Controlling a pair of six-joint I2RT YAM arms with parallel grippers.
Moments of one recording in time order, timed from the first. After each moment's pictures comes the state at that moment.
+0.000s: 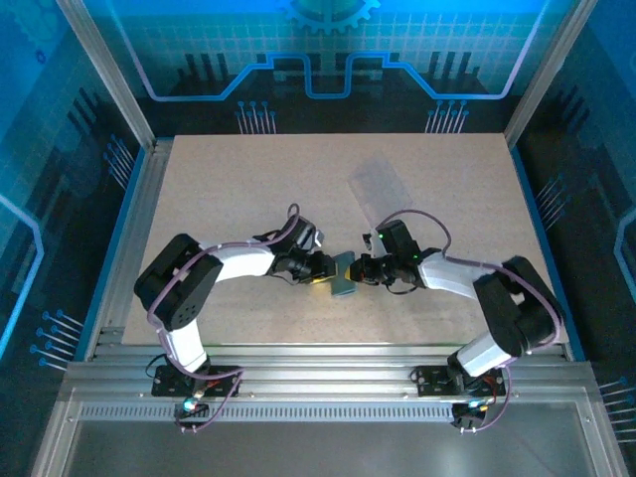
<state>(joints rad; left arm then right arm) -0.61 1.77 0.90 -0.13 0.44 -0.82 0.51 1.50 0.67 -0.11 -0.45 0.62</state>
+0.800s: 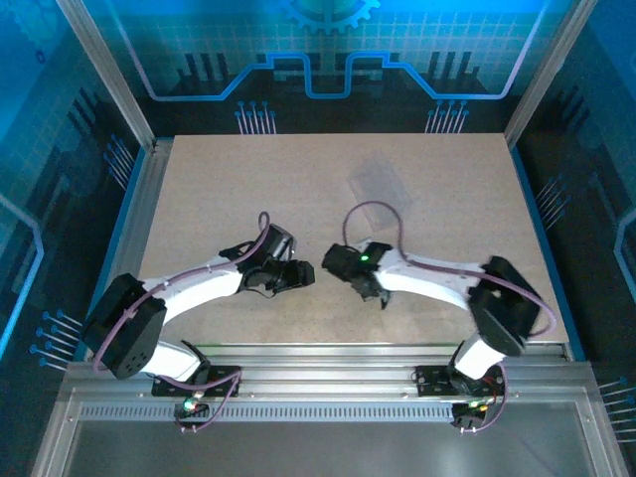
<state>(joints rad) -0.60 1.42 0.74 -0.34 0.25 -0.82 0.95 1.65 1.08 -0.99 0.55 0.60</state>
